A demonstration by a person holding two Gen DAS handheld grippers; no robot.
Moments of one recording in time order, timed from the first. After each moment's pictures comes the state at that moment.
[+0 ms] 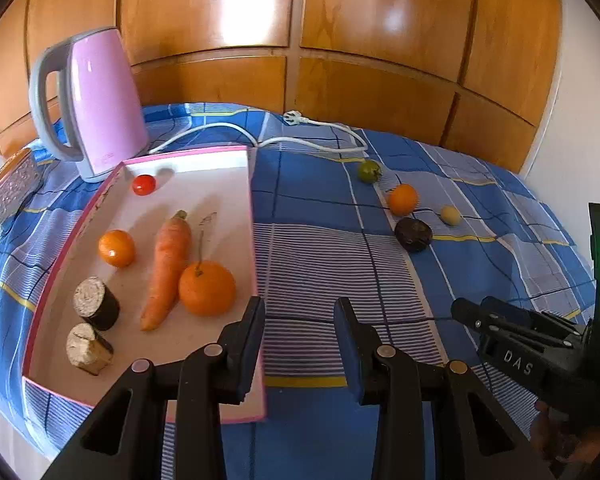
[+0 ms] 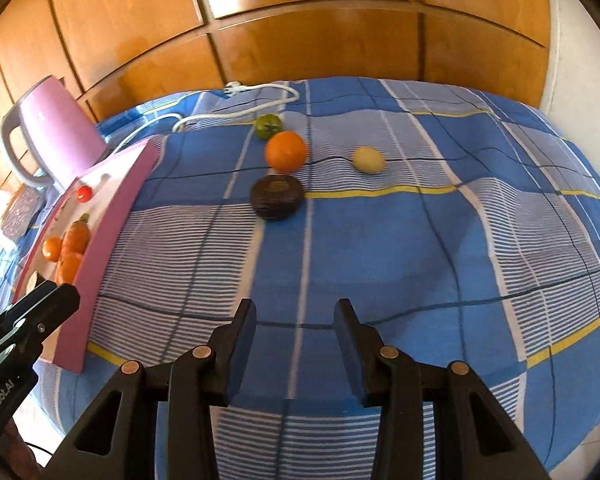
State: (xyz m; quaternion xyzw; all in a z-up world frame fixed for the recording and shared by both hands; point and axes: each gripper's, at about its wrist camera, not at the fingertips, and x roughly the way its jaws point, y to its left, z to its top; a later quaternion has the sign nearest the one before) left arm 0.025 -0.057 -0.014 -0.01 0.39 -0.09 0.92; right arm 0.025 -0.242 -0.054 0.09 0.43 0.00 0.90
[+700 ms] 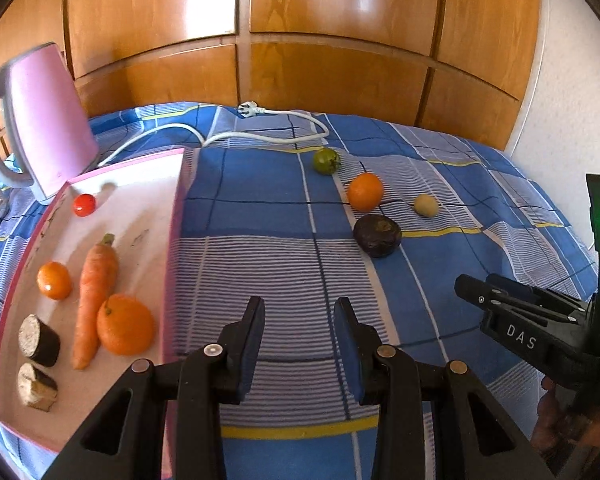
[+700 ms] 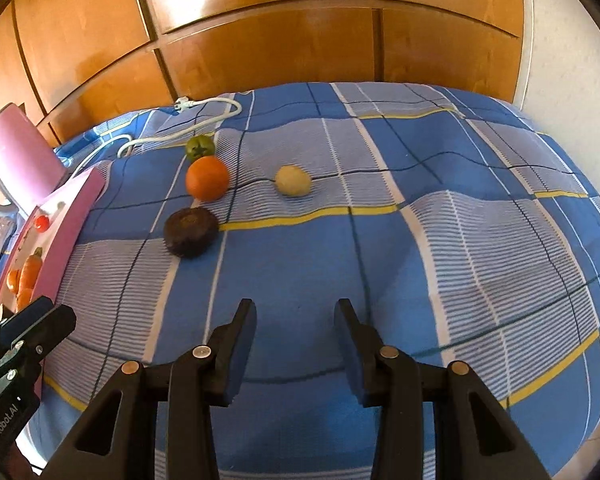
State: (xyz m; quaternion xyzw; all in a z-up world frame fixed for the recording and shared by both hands) left arm 0.057 -0.110 -0.026 0.02 0.40 -0.12 0.91; right arm 0.049 -0.289 -0.057 0.09 0.42 -0.04 0.90
